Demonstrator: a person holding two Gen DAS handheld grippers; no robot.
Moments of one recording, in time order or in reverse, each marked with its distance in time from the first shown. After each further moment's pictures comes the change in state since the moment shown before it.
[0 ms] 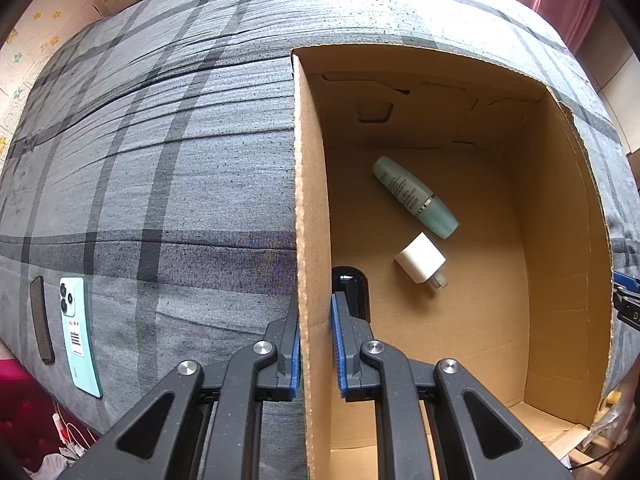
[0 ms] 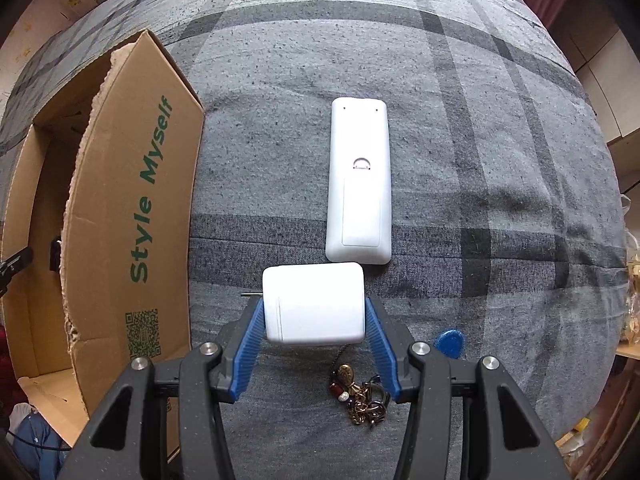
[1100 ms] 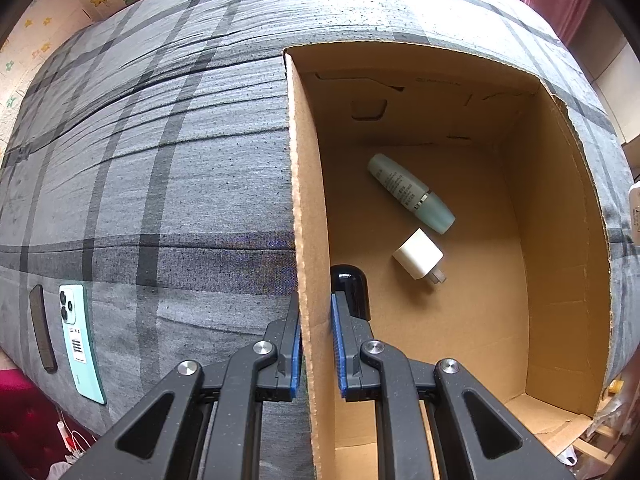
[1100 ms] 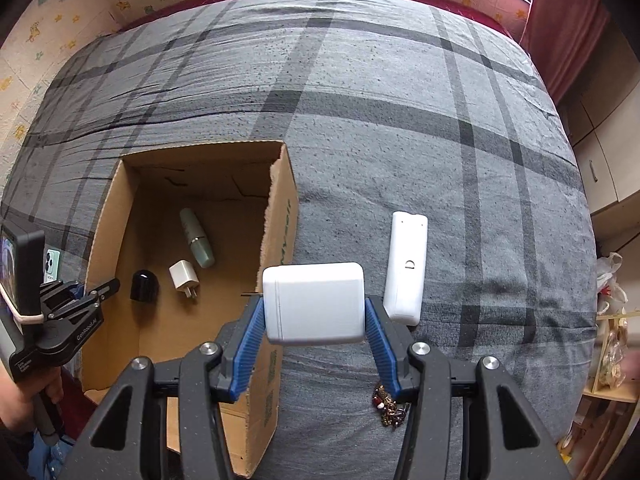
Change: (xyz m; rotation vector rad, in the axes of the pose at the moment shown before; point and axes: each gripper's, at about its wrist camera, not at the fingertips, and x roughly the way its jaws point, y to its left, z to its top) left arm 0.001 0.000 0.002 0.027 0.008 -0.012; right arm -0.105 0.076 0.033 -0.123 -0.143 0.019
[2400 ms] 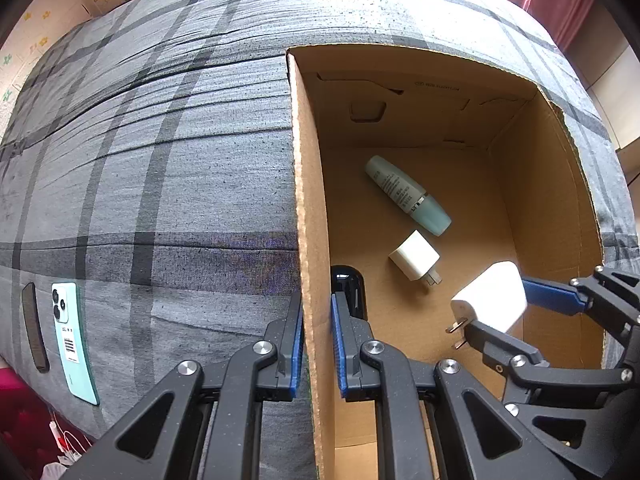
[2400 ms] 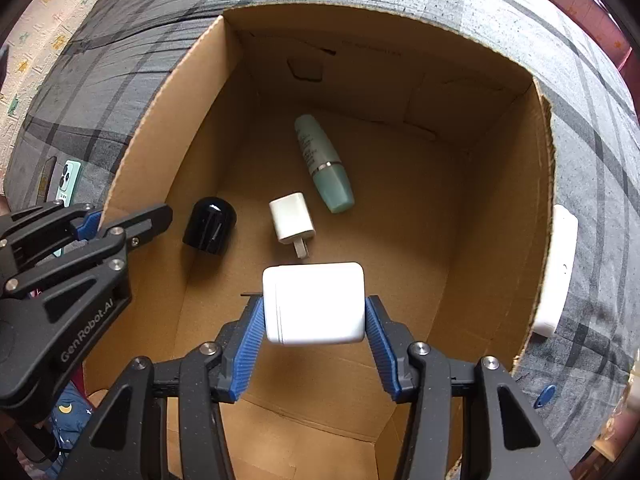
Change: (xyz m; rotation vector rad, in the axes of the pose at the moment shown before) left arm 0.001 0.006 0.000 -0.007 -0.003 -0.033; right arm 0.102 0.123 -0.027 -0.203 0.194 0.118
